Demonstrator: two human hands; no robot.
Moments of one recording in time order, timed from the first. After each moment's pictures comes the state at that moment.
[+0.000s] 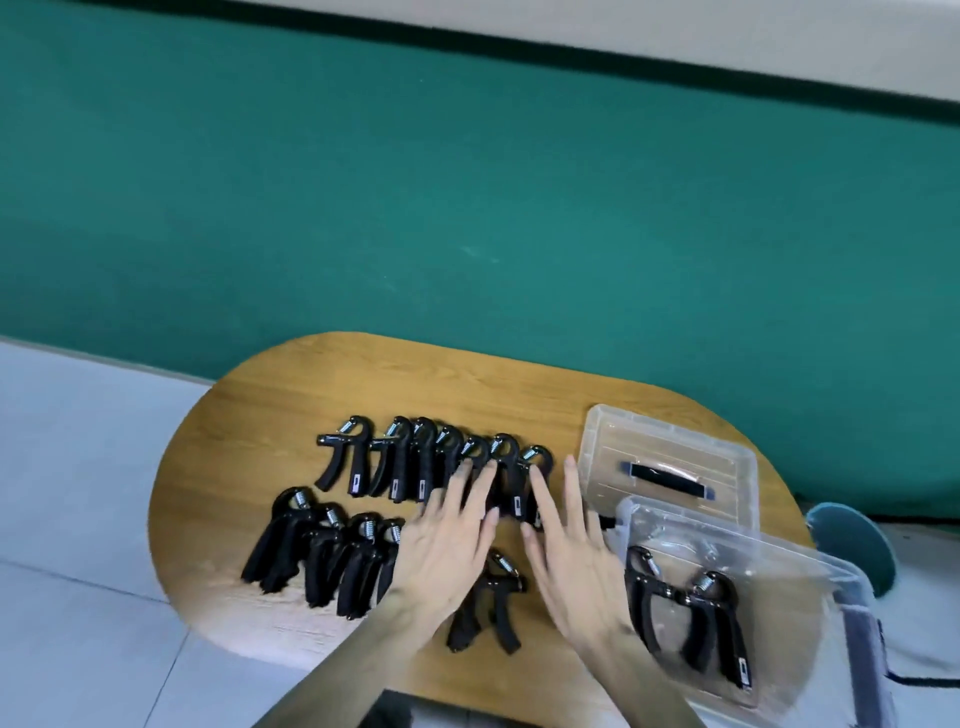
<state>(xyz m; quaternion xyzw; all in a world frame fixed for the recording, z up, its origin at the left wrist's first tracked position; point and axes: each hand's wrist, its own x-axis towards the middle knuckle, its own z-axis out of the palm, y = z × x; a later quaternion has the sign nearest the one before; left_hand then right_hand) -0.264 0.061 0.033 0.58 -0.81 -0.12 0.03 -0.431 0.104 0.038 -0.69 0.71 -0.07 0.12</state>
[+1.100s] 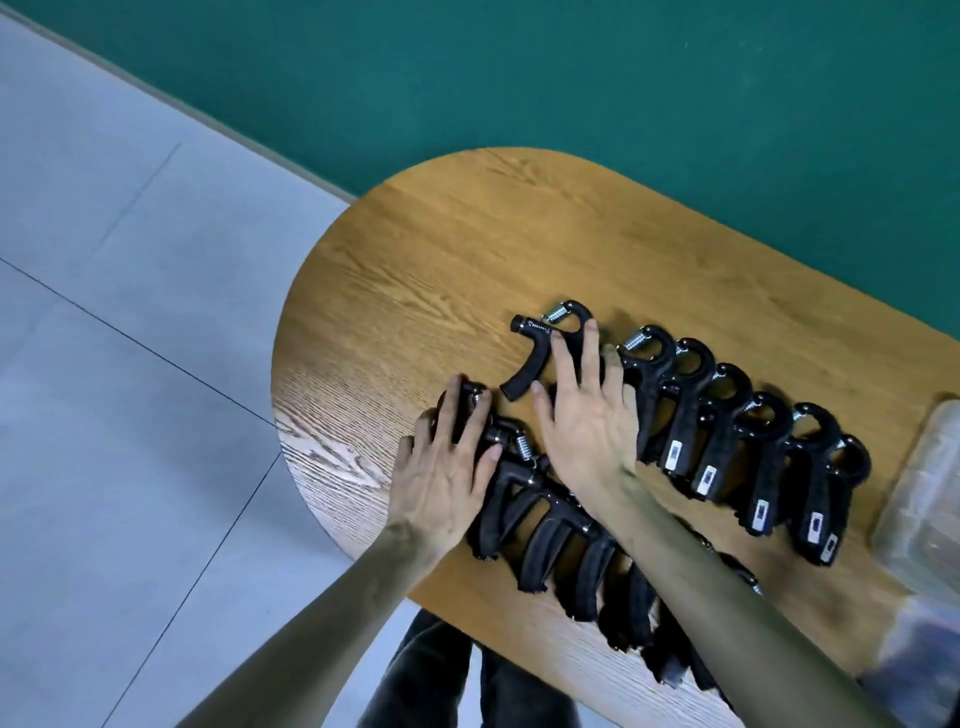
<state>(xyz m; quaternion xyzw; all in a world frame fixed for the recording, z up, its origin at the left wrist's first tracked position) 0.001 0.030 -0.181 0.71 -0.67 -0.22 -0.01 -0.156 -0.061 -0.170 -0.76 0.64 0.02 0.13</state>
